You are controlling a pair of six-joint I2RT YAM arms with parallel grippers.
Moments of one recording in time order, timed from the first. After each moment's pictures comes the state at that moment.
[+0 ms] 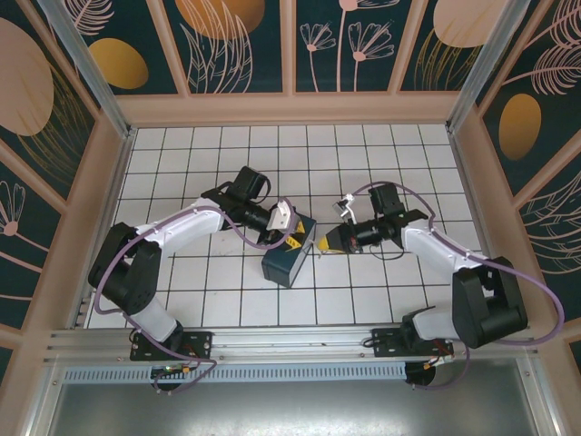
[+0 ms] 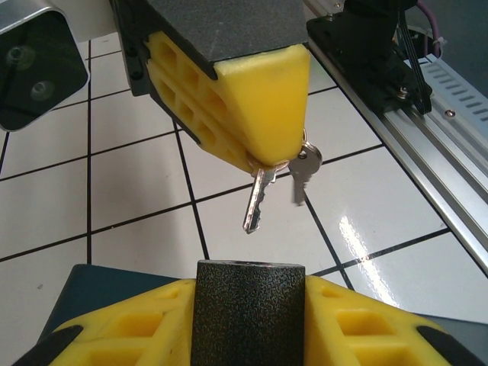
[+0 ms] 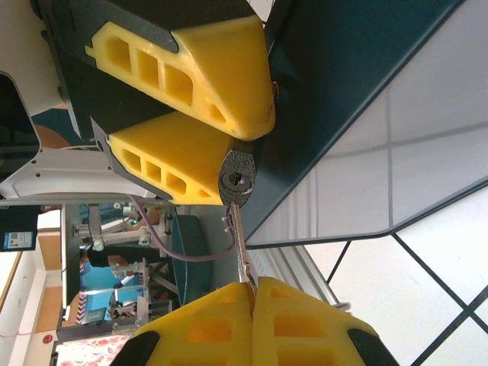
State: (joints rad) left arm -0.60 1.65 1.10 -0.43 0.97 0.98; right arm 0.35 1.35 0.75 -0.46 -1.20 0.32
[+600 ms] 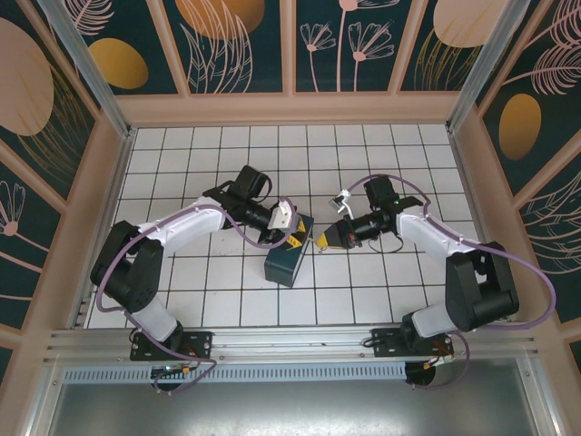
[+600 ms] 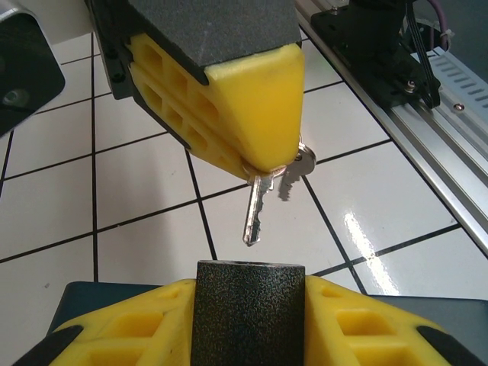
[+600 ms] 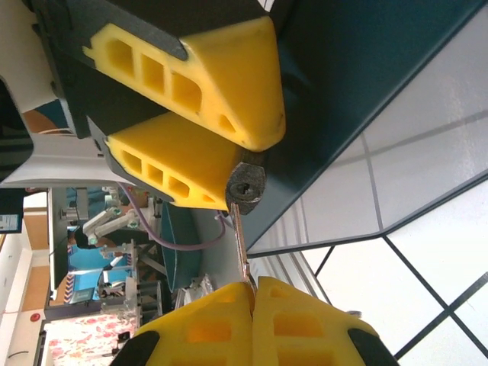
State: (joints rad) left arm -0.60 1.67 1.12 -0.43 0.96 0.99; right arm 0.35 1.44 0.87 -0.65 -1.19 0.13
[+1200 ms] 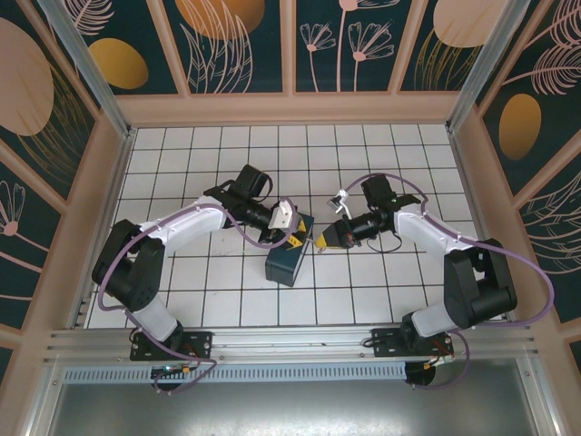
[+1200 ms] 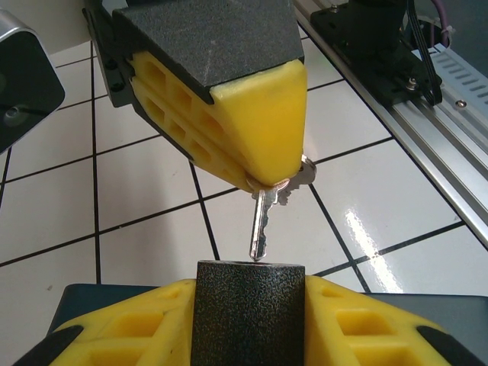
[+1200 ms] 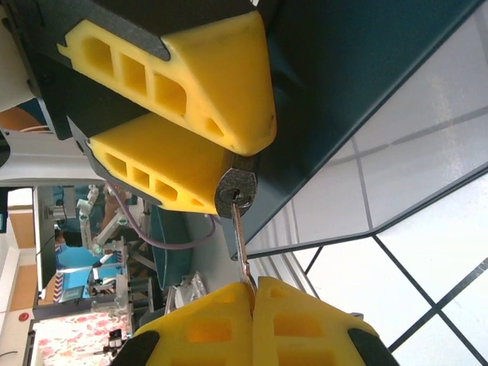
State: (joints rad) left arm -0.60 1.68 1.13 -0.44 0.96 1.01; right arm 0.36 1.46 0.89 -0.67 -1.15 0.12
